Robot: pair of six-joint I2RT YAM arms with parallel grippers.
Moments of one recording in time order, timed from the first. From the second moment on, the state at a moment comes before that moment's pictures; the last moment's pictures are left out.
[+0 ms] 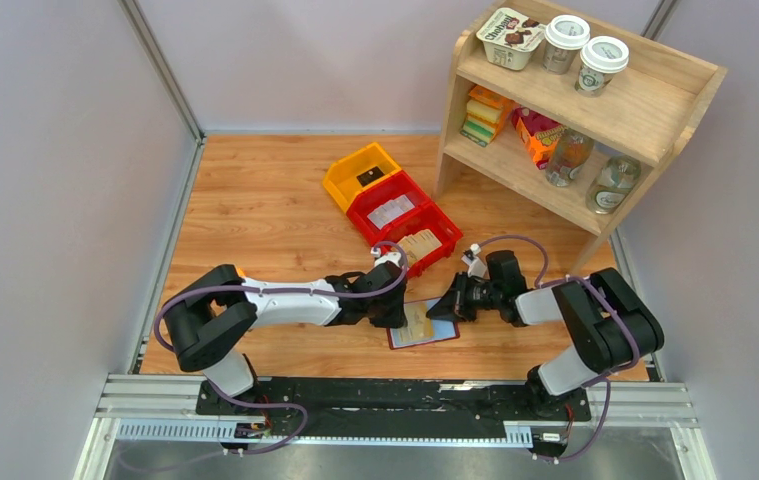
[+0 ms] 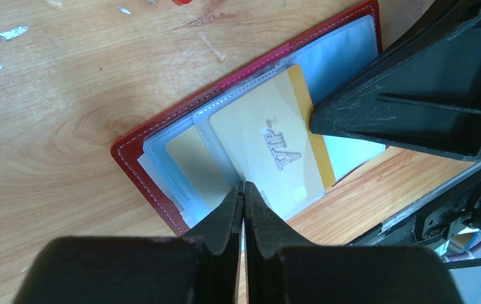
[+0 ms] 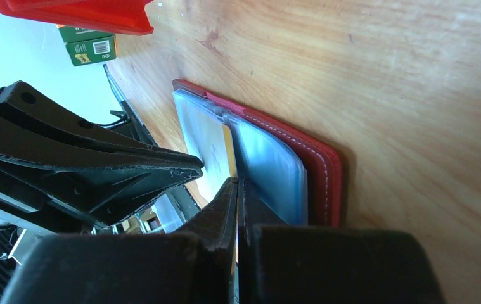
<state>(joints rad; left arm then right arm) -1.06 1.62 0.81 -0.11 -0.04 -0.90 0.34 1.55 0.33 0.42 -0.80 0.83</state>
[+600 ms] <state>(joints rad) -1.06 1.62 0.81 -0.11 -0.05 -0.91 0.30 1.50 0.34 0.33 -0.79 0.78</state>
